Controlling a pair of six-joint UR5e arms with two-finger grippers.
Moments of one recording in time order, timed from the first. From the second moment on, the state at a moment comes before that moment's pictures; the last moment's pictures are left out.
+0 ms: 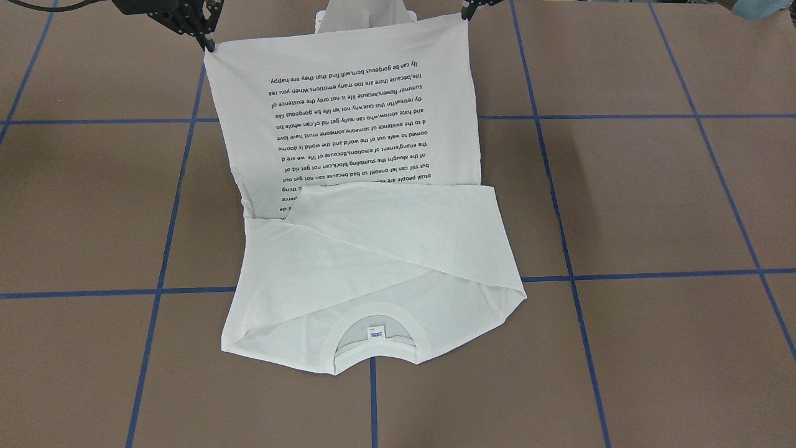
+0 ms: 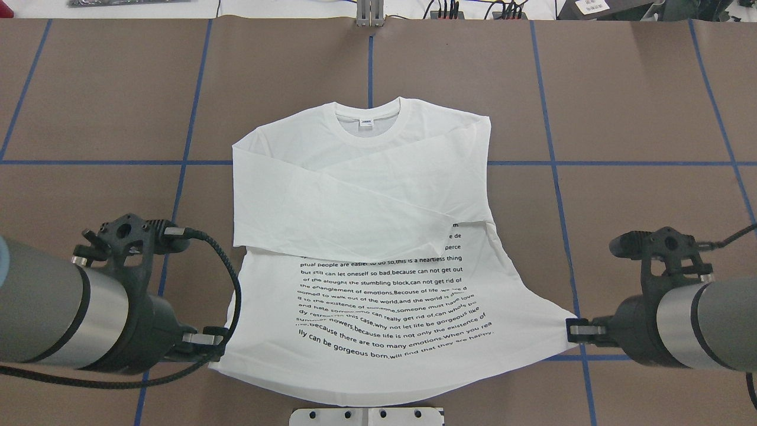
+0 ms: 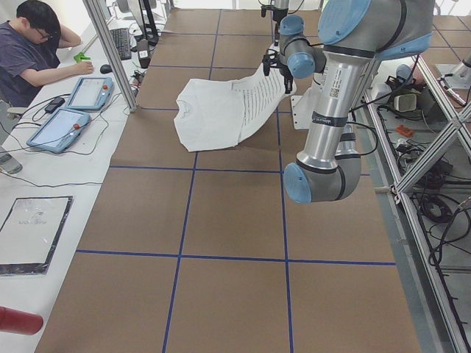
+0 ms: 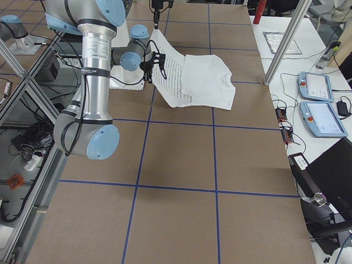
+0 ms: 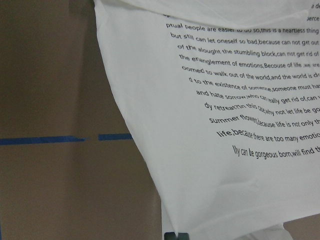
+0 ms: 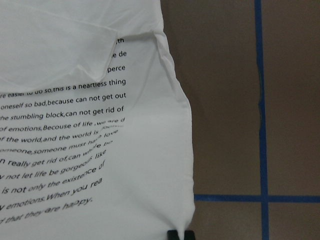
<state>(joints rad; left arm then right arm) -0.42 -1.95 -2.48 -1.23 -1.98 -1.29 0.40 -1.62 2.52 -1.59 1.81 1.35</state>
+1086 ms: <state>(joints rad) -0.81 -2.10 -2.03 -1.40 -1.90 -1.01 0.83 -0.90 1.99 -1.93 1.89 1.03</state>
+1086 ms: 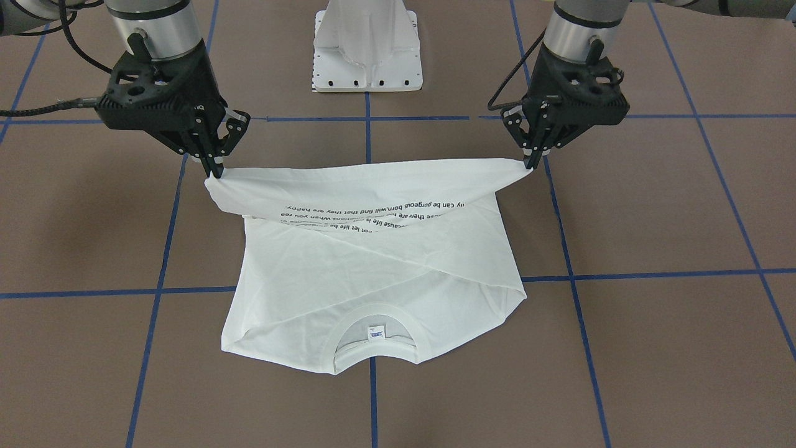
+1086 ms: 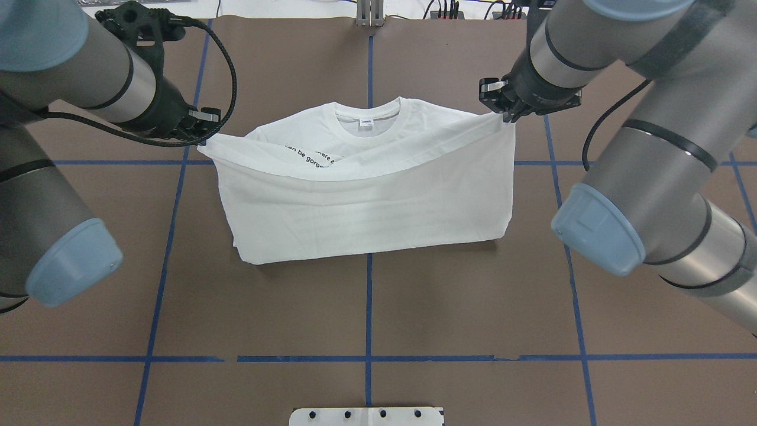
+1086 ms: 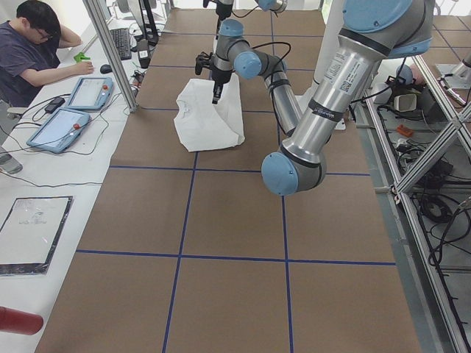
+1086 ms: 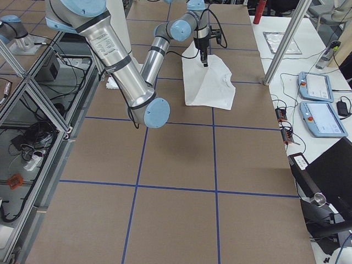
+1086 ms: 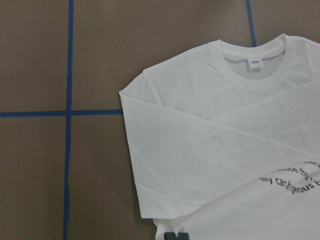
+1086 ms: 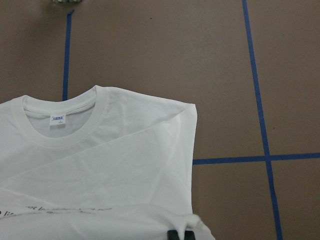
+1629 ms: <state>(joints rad) -0.81 -2.10 -1.73 -1.70 -1.88 -1.01 0.84 -0.88 1.64 -1.62 1.86 1.01</state>
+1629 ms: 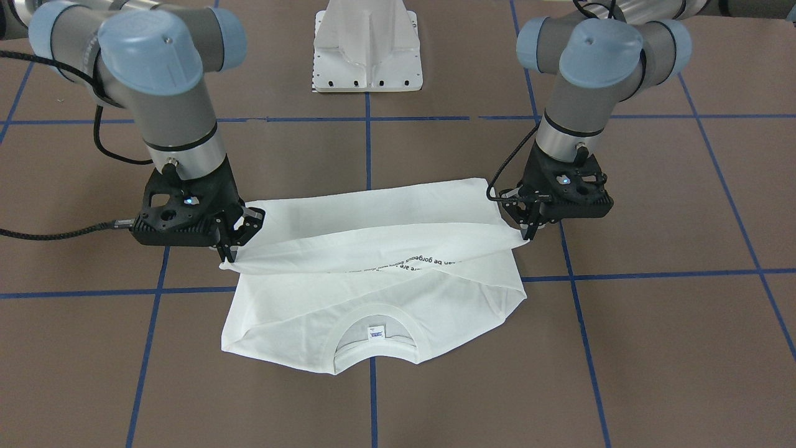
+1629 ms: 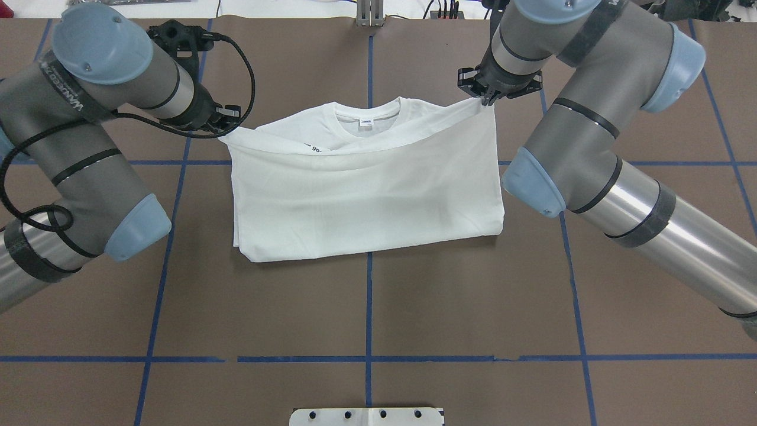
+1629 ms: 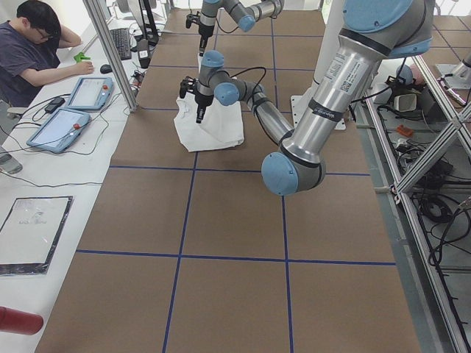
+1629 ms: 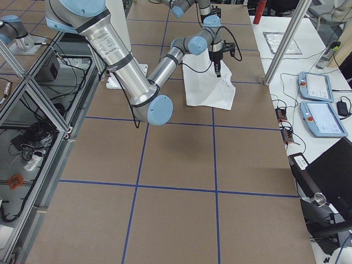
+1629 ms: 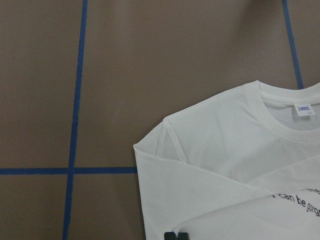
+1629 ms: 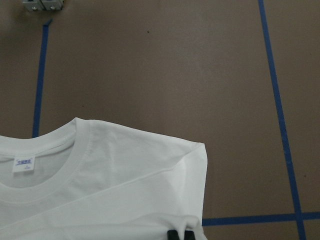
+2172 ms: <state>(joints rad) -0.80 -2.10 -1.60 -1.82 -1.88 -1.01 0.80 -0.88 1.47 -1.50 1.83 0.99</state>
